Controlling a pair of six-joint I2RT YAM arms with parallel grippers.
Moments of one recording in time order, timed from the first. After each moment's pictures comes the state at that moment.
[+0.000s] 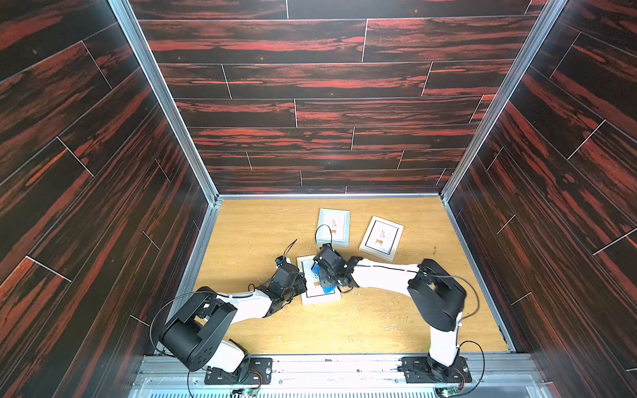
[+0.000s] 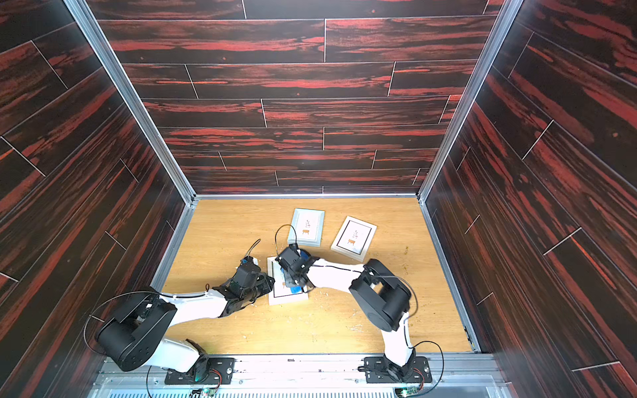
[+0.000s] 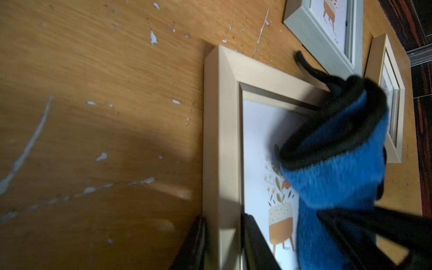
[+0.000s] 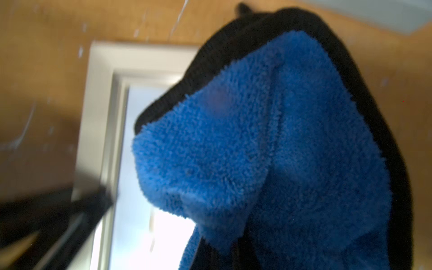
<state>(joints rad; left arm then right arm) -0.56 1.49 0.45 0.22 -0.01 -0.89 0.96 1.89 1.19 -0.40 0.20 0.61</state>
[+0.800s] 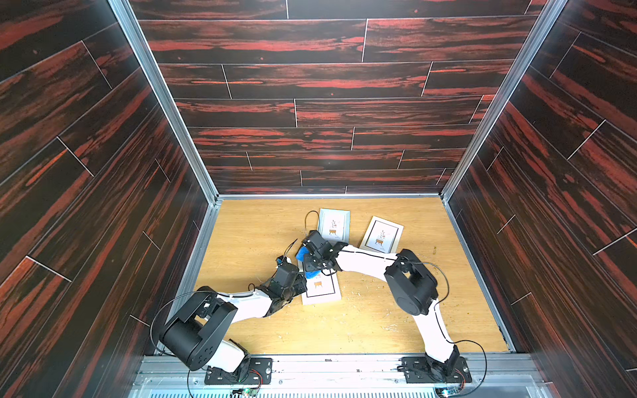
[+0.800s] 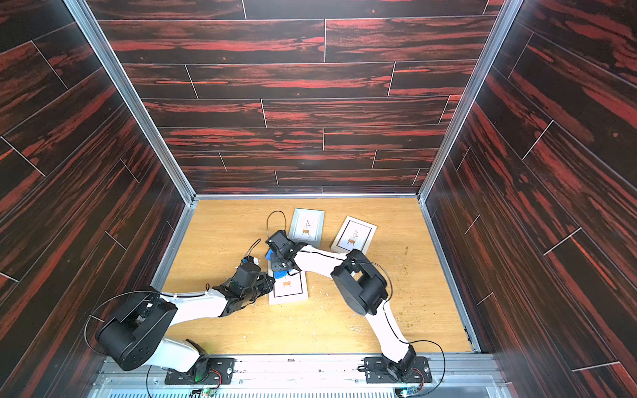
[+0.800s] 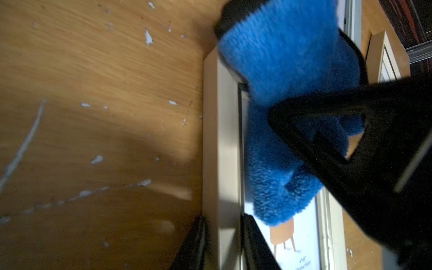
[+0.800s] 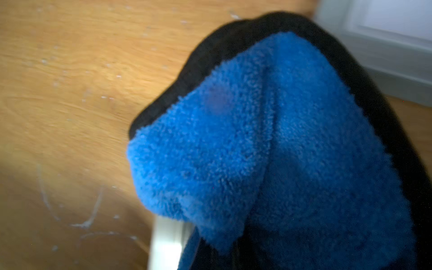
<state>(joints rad) -0.56 1.49 0.45 0.23 0.00 -0.88 0.88 2.14 1.53 -0.40 0.10 0.61</state>
